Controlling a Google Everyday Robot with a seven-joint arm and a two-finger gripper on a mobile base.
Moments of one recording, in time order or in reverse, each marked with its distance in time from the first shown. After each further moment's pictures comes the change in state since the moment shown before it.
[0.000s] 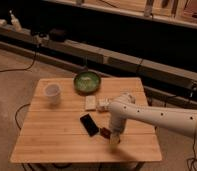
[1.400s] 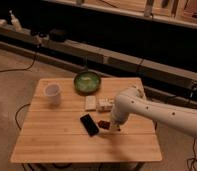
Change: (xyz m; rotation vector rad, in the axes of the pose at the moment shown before) arm -0.016 -0.049 -0.095 0.214 -0.213 -0.062
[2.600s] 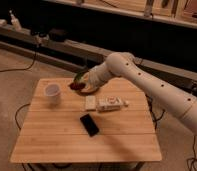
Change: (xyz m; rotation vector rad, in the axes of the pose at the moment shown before) arm -0.221 -0.087 -0.083 0.140 -0.509 -0.485
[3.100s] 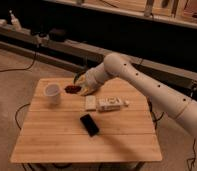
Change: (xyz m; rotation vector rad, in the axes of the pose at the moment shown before) arm -0.004 0.012 0.005 -0.034 -0.034 -0.017
